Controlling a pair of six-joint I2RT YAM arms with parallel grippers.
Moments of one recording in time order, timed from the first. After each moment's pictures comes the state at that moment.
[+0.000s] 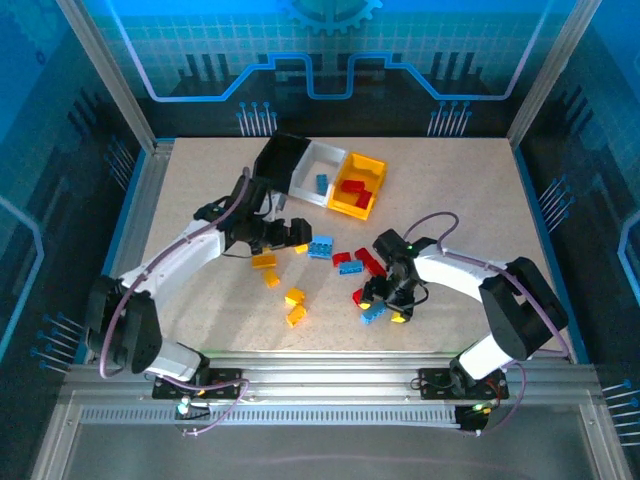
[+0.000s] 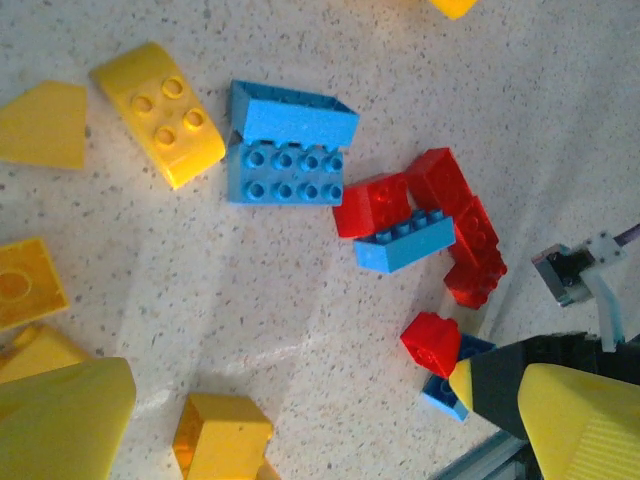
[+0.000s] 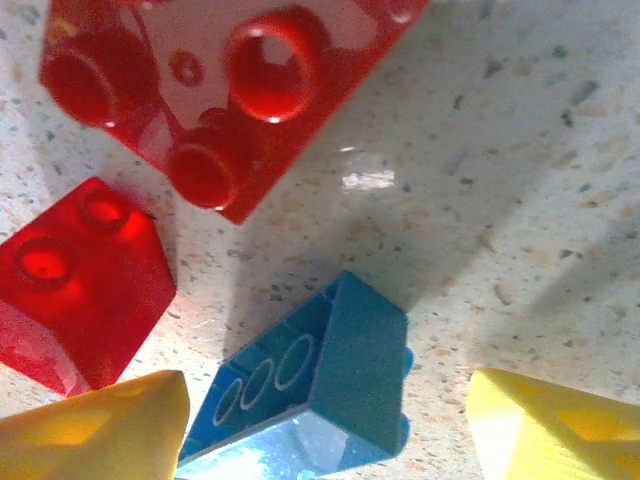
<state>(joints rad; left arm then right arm) -0.37 1.43 1.08 -0.66 0.39 -0.53 0.56 1.55 0.82 -0.80 -0.33 0.91</state>
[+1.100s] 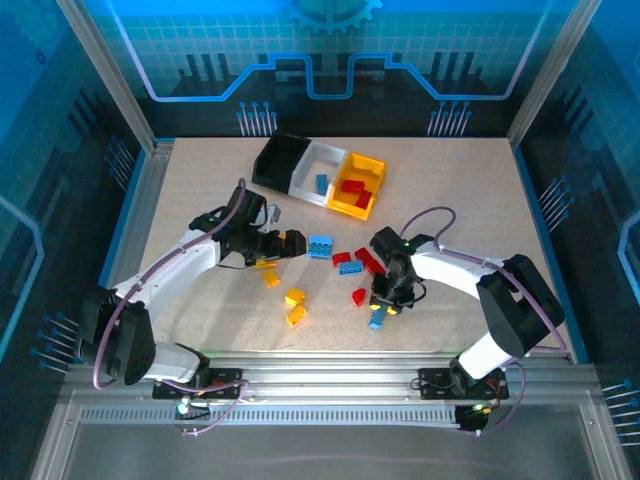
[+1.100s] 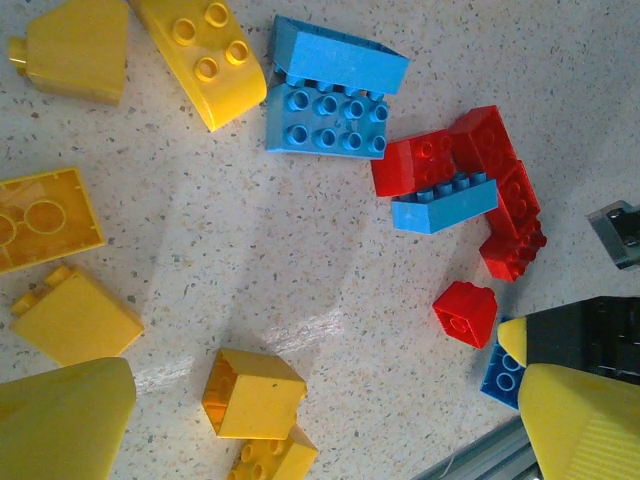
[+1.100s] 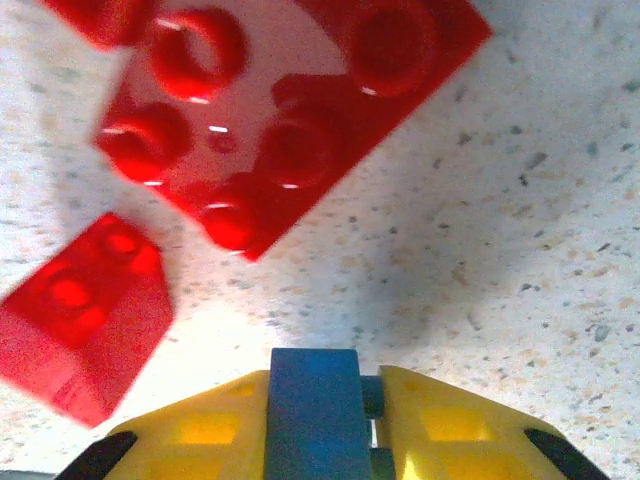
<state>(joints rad) -0.37 1.39 1.02 -0.68 0.37 -0.53 0.57 1.56 0.88 -0.84 -0.25 0.88</state>
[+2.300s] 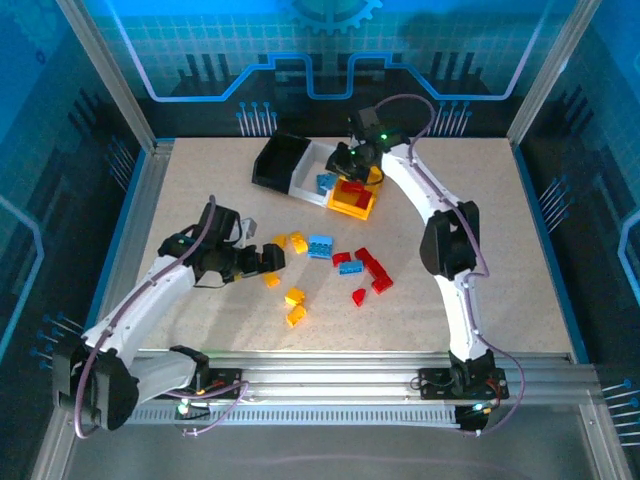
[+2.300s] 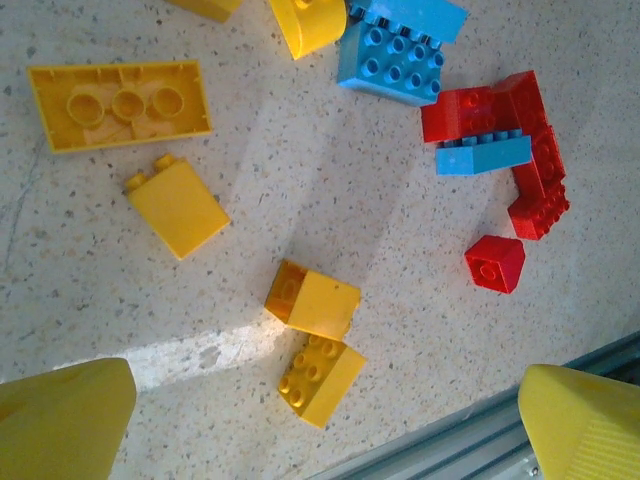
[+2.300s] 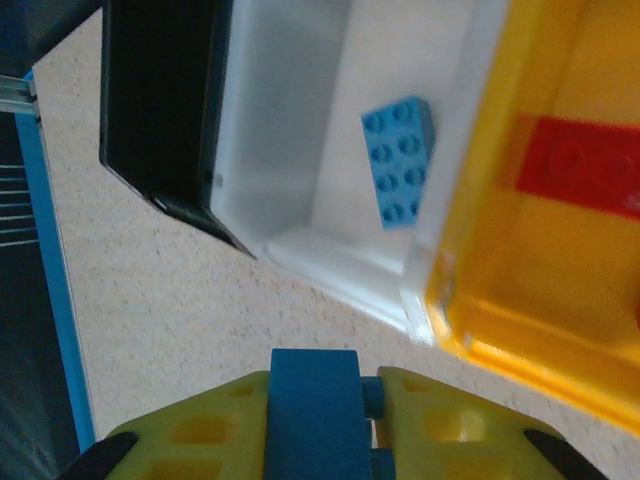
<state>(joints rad) -0.29 1.14 0.89 -0.82 0.38 -0.51 0.41 2.35 2.32 -0.90 -0.30 0.77</state>
